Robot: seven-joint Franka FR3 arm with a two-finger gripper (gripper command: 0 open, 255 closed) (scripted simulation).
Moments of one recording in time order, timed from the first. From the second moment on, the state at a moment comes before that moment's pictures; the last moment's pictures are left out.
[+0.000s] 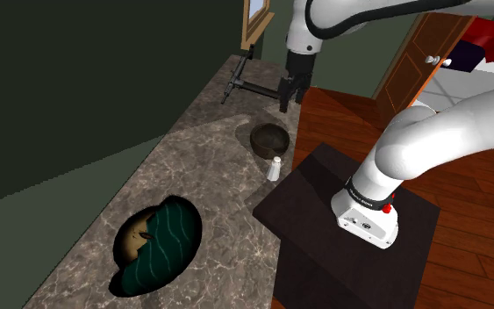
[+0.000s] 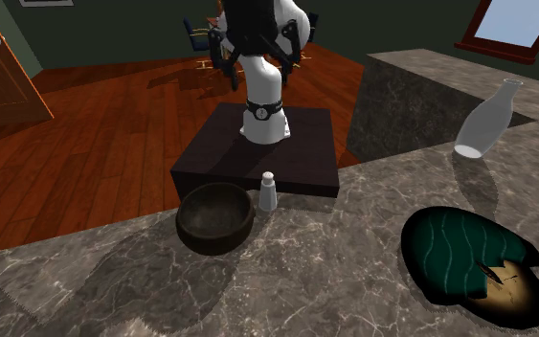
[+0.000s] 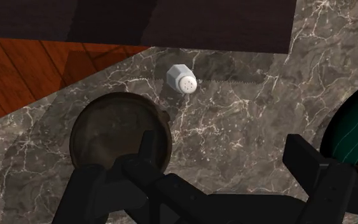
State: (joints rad) arm 0.03 -0.68 0.03 -2.64 0.12 1.86 -0.01
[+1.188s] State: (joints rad) arm 0.08 -0.17 0.07 -2.83 0.11 2.44 -0.12
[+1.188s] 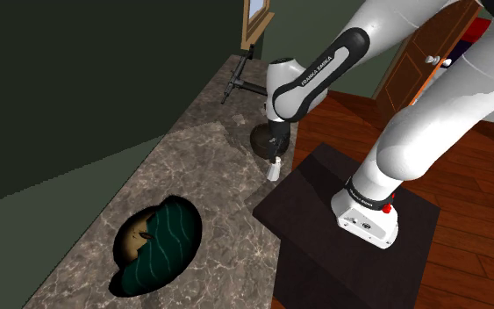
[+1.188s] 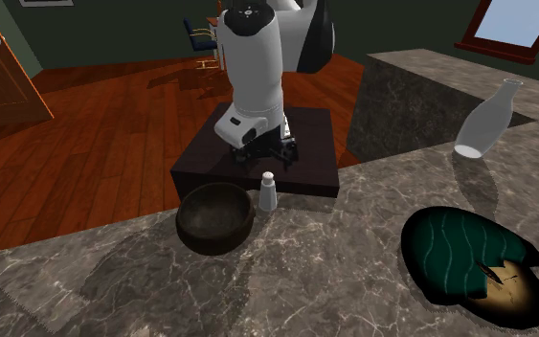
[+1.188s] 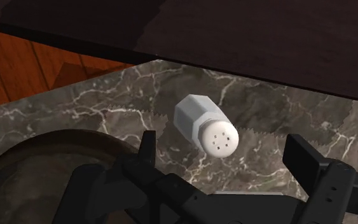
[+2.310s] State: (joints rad) arm 0.09 -0.11 0.07 -2.85 0.12 2.53 -0.13
